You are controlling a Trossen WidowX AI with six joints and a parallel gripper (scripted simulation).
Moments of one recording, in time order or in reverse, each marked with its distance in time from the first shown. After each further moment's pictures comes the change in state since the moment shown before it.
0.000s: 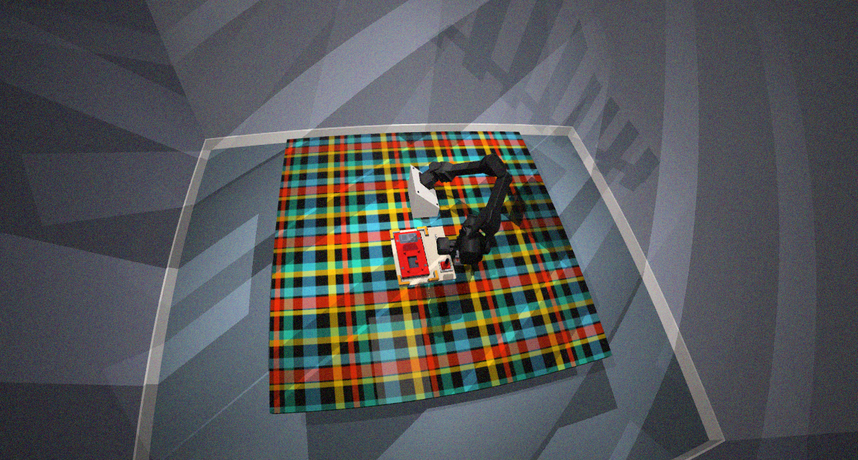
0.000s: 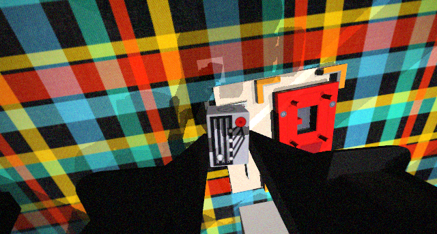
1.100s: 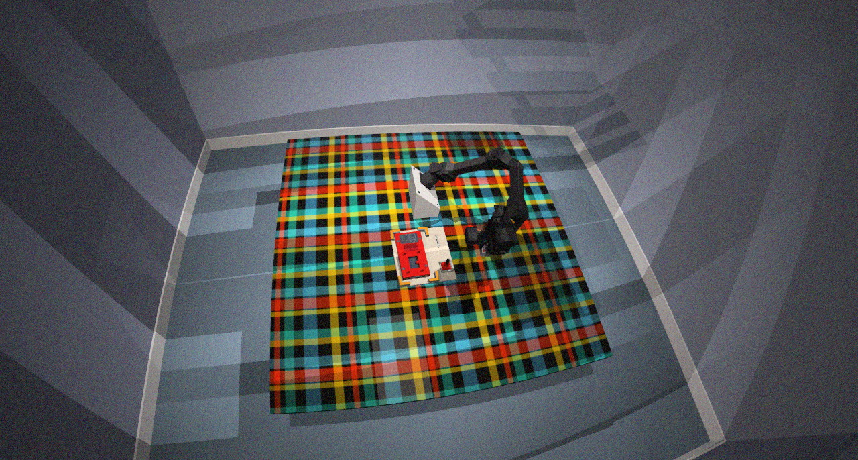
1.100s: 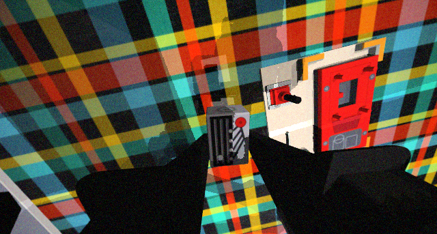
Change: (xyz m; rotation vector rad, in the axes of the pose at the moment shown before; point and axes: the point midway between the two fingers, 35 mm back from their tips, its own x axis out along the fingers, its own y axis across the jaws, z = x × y) arm -0.027 0.097 -0.022 0.067 0.001 0.009
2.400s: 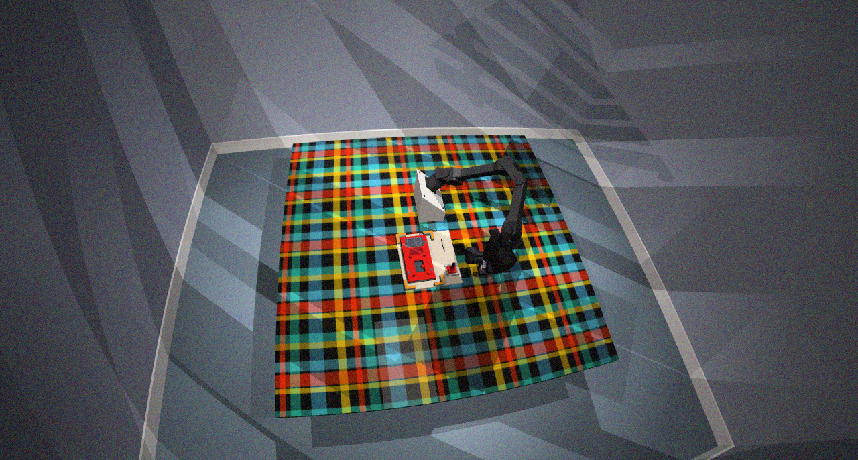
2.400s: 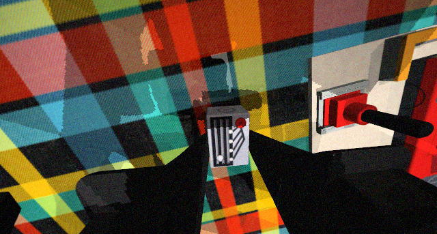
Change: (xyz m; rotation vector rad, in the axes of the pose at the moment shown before) arm 0.115 0.004 -0.002 0.004 0.011 0.006
